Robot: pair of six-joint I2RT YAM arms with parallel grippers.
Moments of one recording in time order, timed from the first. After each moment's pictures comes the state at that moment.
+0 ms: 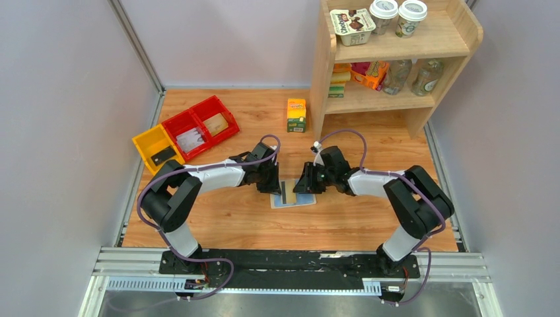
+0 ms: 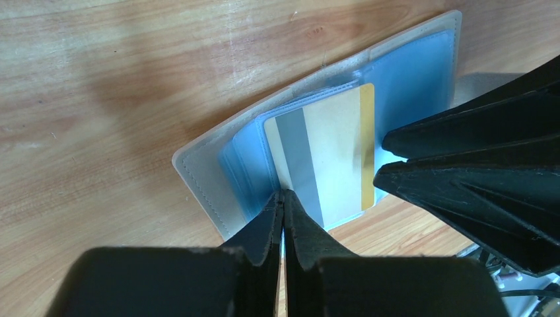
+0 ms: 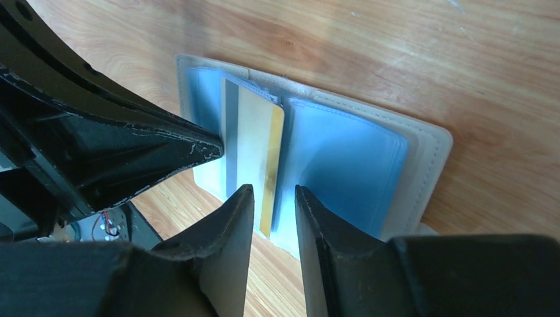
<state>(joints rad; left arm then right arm) -0.70 1.70 0.91 -0.24 0.19 -0.65 0.57 1.64 0.70 0.12 -0.43 0.66</state>
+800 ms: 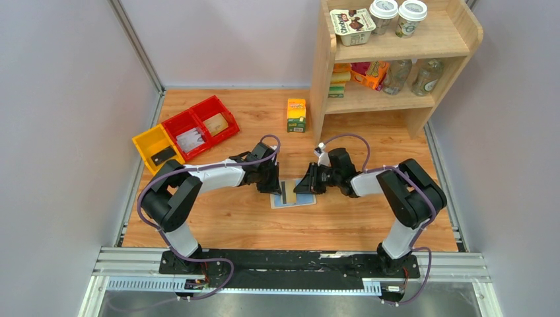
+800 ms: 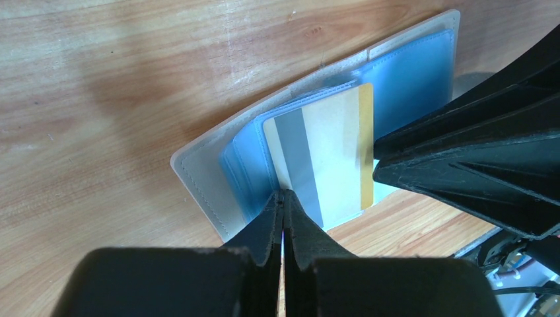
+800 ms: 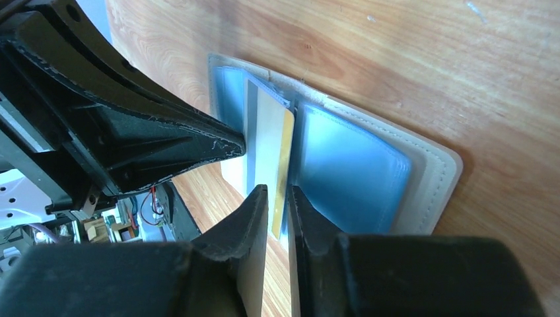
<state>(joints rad) -0.70 1.70 0.91 -0.24 0.19 -0.65 0.48 1.73 0.62 0.41 -0.66 0.75</state>
